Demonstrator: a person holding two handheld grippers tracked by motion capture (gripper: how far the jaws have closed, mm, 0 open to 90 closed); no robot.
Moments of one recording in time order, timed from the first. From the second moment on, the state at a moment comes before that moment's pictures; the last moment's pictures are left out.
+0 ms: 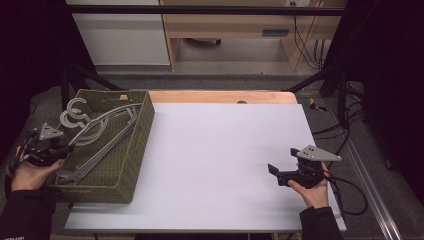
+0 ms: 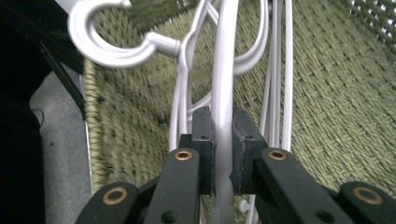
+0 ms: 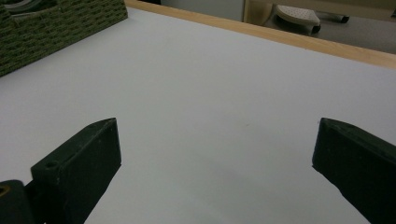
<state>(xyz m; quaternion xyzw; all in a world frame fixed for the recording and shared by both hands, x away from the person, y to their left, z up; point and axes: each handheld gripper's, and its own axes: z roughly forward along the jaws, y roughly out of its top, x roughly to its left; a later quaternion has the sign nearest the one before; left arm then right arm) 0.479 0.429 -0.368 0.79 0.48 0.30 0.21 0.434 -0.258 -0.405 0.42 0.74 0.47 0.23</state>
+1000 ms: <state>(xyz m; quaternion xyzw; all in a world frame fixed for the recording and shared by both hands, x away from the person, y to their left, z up) 0.450 0.401 -0.350 0.75 0.49 0.28 0.35 0.432 -0.260 -0.403 0.42 0.74 0.47 0.24</state>
